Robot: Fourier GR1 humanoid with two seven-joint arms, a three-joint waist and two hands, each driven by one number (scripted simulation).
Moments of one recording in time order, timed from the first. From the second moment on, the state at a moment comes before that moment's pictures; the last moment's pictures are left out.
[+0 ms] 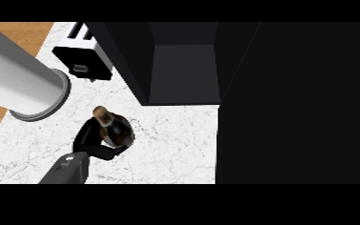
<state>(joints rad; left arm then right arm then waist) -0.47 0.19 0.21 -0.24 0.03 -0.47 -0.80 0.03 -0.07 -0.05 -2.36 -0.27 0.27 0.42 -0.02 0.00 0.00</state>
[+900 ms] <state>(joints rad) -0.20 0.13 0.21 -0.51 0.09 -0.35 -0.95 0.07 -0.07 -0.07 -2.34 -0.25 0.28 0.38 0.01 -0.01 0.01</state>
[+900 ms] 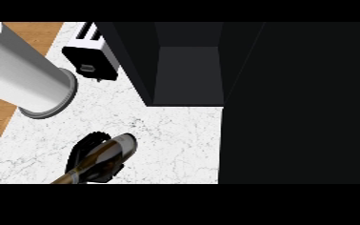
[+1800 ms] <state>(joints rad) 0.25 0.01 -0.01 -1.37 0.29 -0.36 -0.57 0.07 -0.06 -0.08 -2.30 -0.26 0.30 0.35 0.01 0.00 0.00</state>
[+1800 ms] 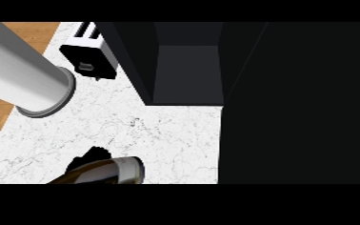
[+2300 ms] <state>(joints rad) 0.21 0.00 -0.18 -1.71 0.35 -0.08 -0.33 0.06 -0.07 -0.09 -2.27 -0.27 0.31 0.34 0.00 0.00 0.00</state>
